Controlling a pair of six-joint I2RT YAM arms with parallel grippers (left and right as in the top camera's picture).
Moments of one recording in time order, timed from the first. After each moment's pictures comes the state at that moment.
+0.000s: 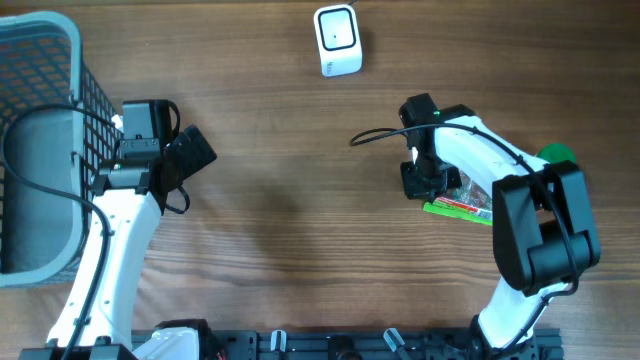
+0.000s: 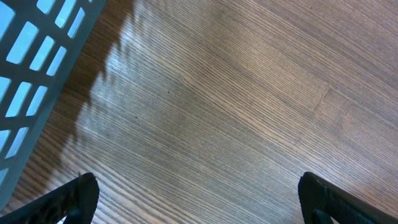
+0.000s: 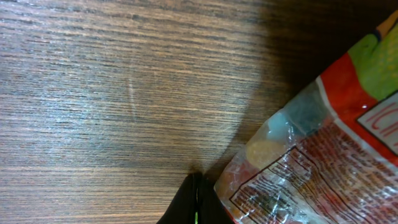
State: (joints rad) left arm 0.03 1.33 0.98 -0.72 -0.15 -0.52; right arm 0.29 1.93 1.19 -0.97 0.09 0.20
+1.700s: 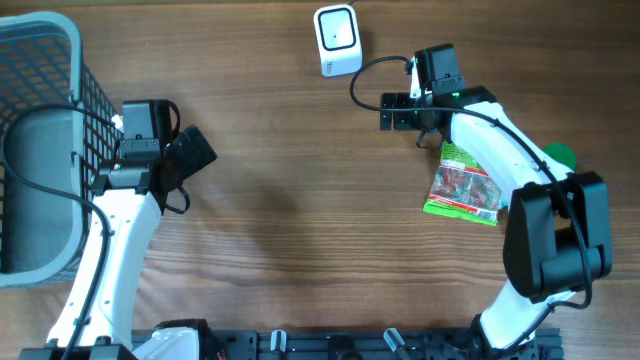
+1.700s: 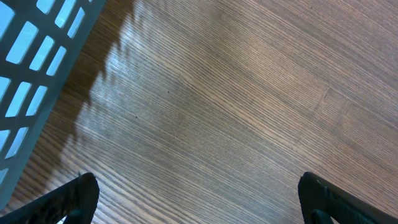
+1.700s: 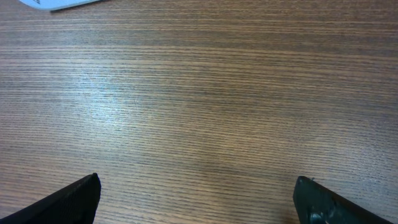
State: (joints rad) left arm 0.03 1.33 0.98 -0.72 -0.15 -0.52; right arm 0.24 1.88 1.30 -0.49 -0.03 0.21
